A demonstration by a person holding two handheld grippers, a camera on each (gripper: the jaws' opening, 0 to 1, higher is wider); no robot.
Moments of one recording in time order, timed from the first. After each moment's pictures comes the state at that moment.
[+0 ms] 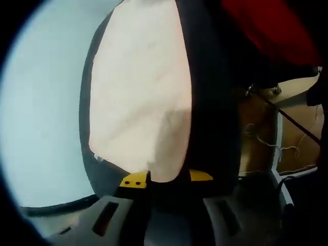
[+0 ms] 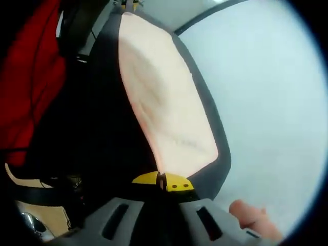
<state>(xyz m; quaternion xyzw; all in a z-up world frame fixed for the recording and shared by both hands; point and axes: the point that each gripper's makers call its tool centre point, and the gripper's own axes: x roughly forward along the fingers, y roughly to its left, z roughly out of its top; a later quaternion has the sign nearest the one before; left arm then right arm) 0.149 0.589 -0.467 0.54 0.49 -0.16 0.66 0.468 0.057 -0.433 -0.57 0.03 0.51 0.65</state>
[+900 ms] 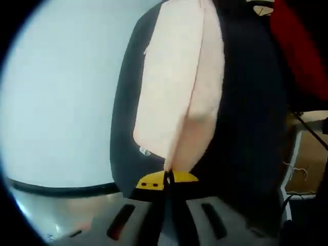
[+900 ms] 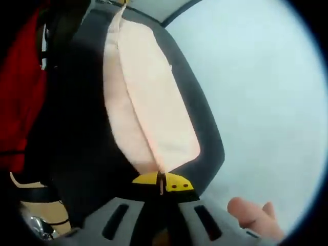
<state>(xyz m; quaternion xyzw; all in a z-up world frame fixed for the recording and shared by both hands) 0.231 0.635 -0.370 0.50 0.47 -0.03 0.73 0.545 0.093 -0.383 -0.56 0.09 0.49 0.66</state>
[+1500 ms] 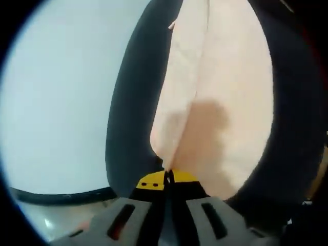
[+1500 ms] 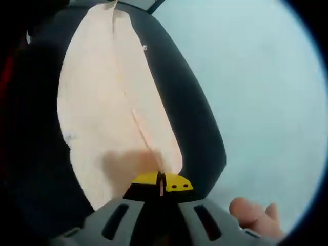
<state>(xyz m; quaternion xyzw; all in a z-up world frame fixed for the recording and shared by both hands) 0.344 0.710 -0.400 0.47 0.50 -0.04 0.72 0.666 0.160 -0.416 -0.56 0.12 0.48 0.67</state>
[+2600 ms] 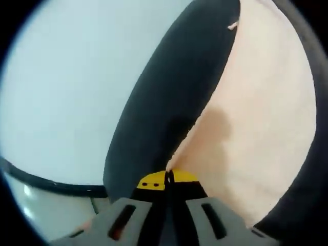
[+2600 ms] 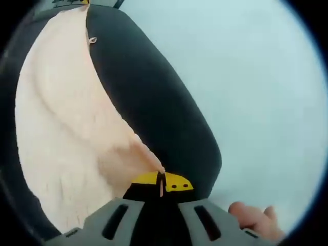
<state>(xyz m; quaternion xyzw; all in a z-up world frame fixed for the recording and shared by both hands) 0.431 0.766 -0.413 0.39 0.46 0.04 0.80 0.763 0.214 -0.425 -0.52 0.15 0.41 0.73</state>
